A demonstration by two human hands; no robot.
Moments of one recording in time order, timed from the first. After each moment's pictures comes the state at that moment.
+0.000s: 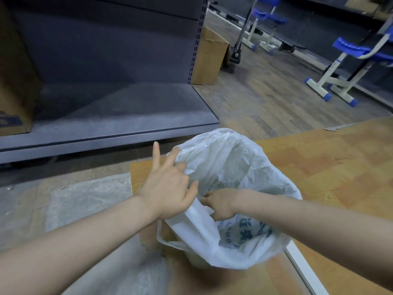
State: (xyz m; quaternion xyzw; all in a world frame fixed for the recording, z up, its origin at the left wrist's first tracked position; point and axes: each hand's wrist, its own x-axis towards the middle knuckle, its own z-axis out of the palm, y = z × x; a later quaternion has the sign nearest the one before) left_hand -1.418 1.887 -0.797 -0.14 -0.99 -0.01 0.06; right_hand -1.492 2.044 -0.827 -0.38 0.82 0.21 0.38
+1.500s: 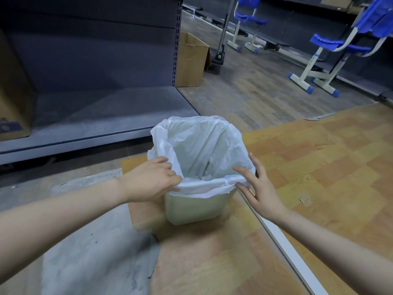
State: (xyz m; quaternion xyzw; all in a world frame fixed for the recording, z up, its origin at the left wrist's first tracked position) left_hand -1.407 1.900 -0.799 -0.42 -0.87 0.06 0.25; right_hand -1.424 2.207 -0.817 -0.25 0.93 -0.24 -0.12
